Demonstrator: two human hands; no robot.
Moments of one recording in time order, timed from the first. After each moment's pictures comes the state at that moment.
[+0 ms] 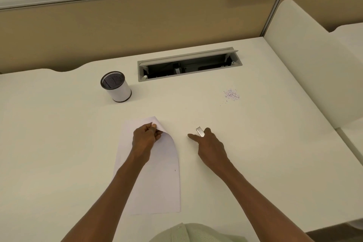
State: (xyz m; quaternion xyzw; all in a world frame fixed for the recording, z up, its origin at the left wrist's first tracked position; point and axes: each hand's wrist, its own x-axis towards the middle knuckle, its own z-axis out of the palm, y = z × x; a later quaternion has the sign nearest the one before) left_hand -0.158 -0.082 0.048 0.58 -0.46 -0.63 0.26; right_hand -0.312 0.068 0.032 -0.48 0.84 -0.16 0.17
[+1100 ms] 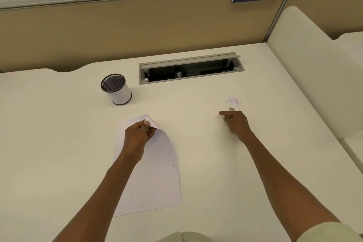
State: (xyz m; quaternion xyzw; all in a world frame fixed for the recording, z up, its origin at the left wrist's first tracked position) left_hand -0.155 -0.103 0.065 0.56 -0.40 -0.66 0.31; right_hand -0.452 0.032 0.026 -0.27 0.85 -0.36 0.27
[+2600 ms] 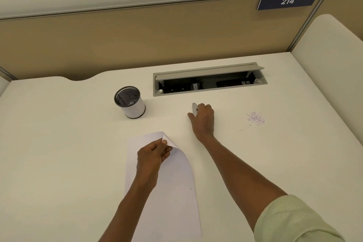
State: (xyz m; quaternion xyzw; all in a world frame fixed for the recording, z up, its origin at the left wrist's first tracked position) left_hand -0.152 -0.109 0.062 0.57 -0.37 -0.67 0.32; right_hand -0.353 -0.139 0.011 -0.35 0.87 -0.32 0.10
